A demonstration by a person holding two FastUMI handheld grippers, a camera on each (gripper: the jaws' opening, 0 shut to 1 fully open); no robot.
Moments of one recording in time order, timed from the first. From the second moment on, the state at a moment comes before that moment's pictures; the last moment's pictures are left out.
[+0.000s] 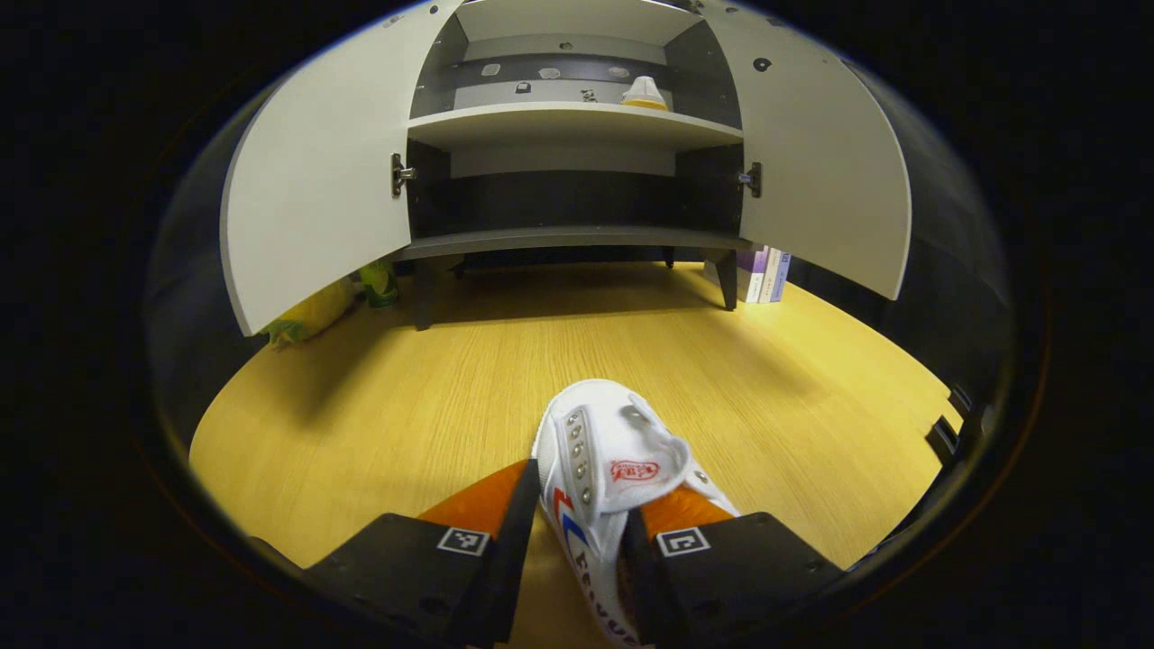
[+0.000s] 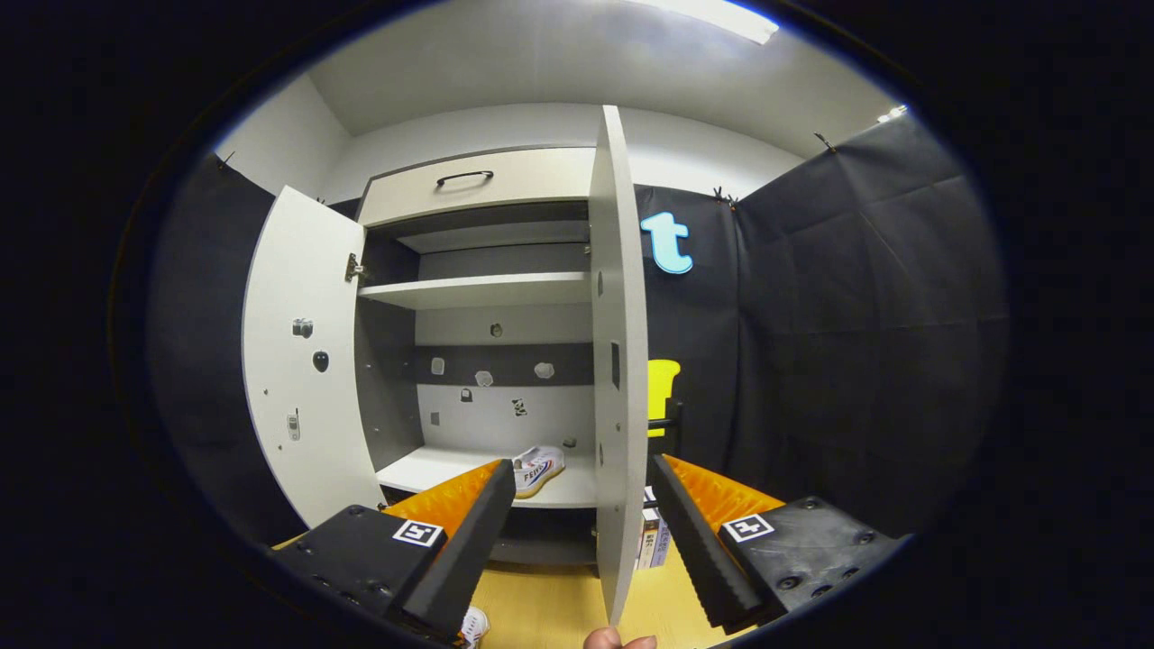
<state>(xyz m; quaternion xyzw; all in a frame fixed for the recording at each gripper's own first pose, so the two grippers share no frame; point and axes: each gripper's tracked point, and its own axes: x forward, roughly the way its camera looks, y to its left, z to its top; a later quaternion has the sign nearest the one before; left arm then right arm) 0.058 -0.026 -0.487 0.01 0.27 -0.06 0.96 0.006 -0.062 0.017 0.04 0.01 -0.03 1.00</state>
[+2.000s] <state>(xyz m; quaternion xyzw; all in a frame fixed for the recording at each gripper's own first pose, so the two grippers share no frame) 0.351 0.027 -0.077 -0.05 0.21 0.07 0.97 0.009 -0.149 -0.044 0.09 0.07 -0.05 0.99</state>
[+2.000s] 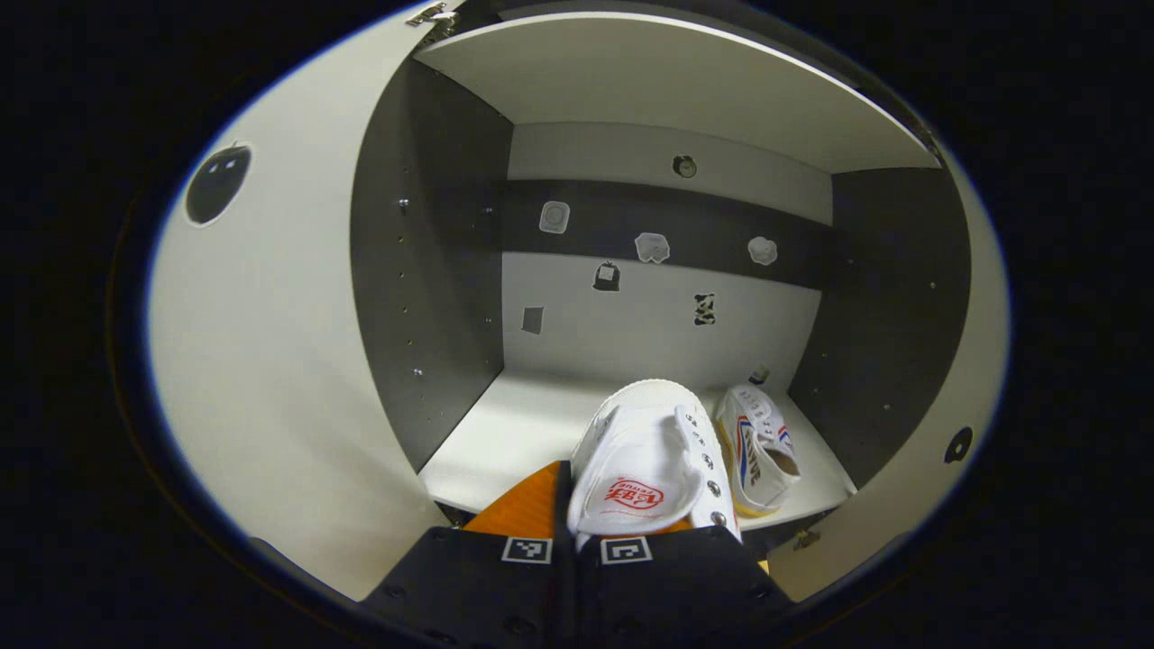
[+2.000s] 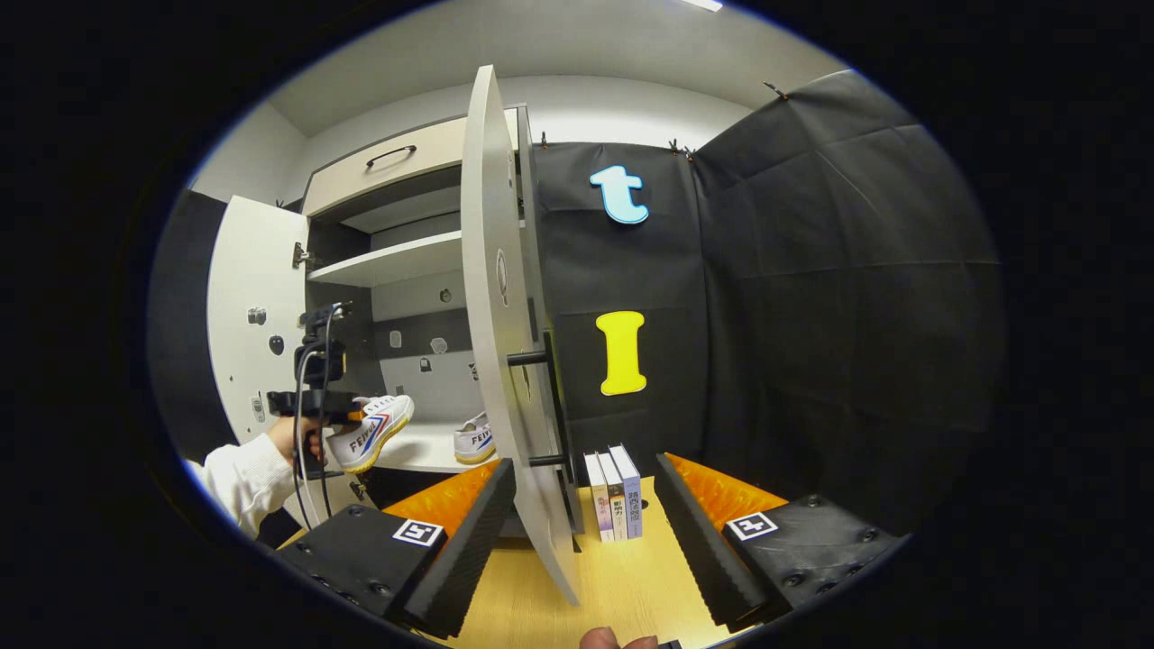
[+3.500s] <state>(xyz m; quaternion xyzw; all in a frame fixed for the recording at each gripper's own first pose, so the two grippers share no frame) 0.442 0.023 -0.114 0.01 0.20 0.09 0.98 0.002 -0.195 -0.042 0.10 0.07 -0.07 0.99</state>
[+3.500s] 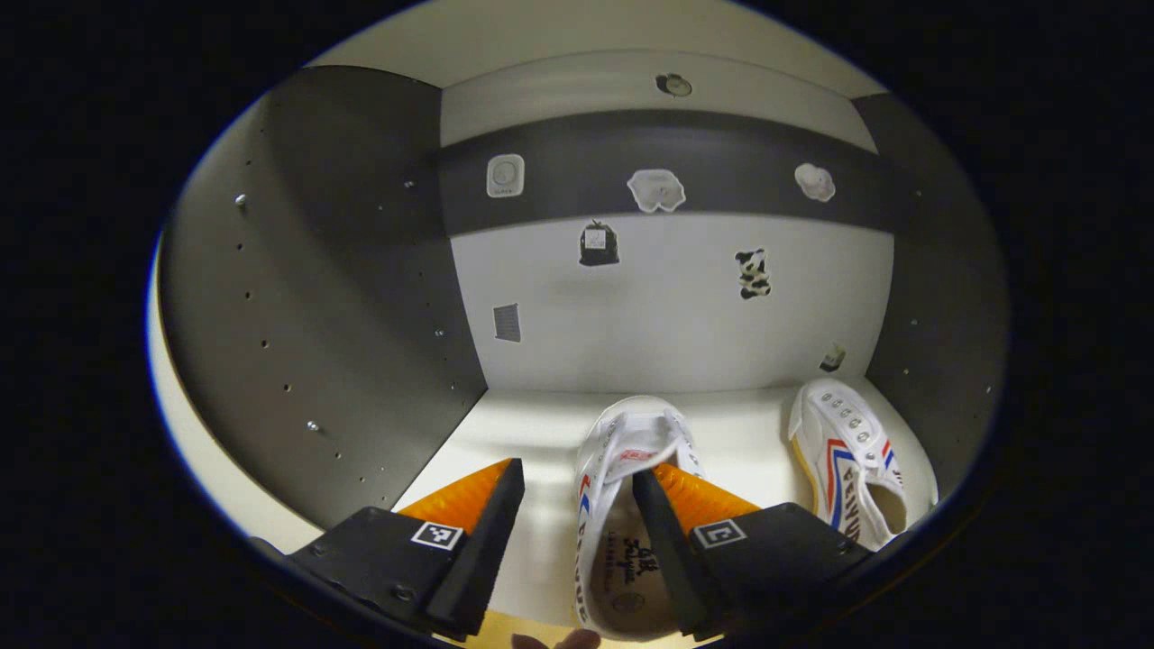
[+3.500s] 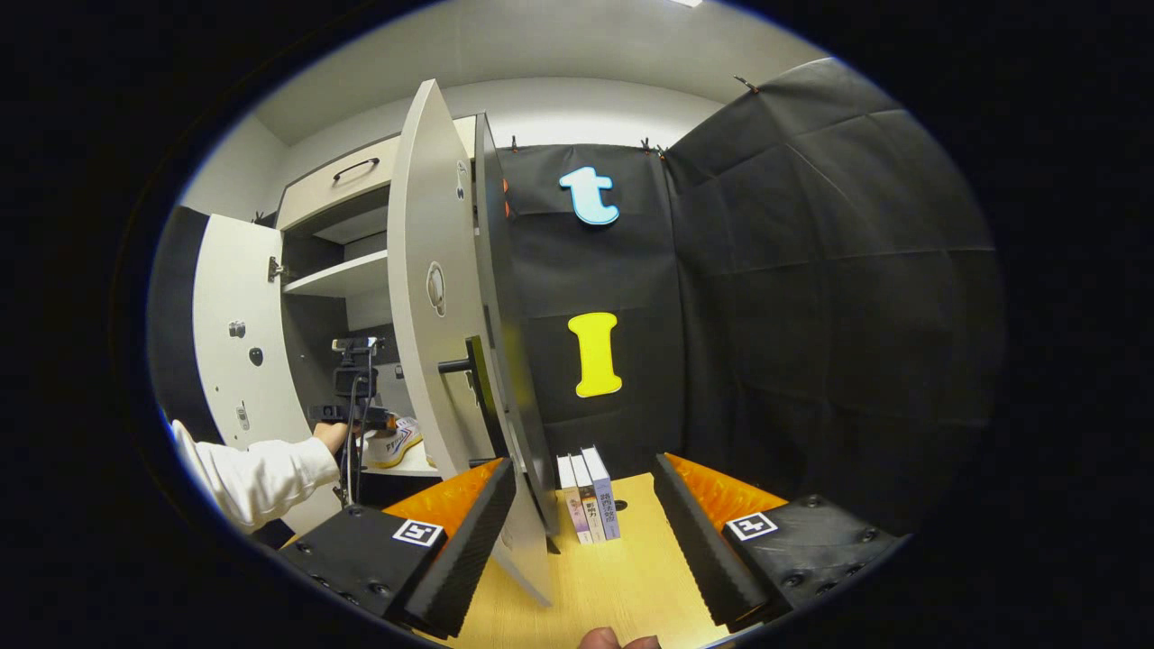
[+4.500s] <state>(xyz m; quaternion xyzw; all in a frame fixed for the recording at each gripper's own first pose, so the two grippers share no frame) 0.144 -0.054 0.046 -0.03 0.01 -0.03 1.00 0.038 -0.197 -0.025 0.11 0.07 -0.05 0.99</state>
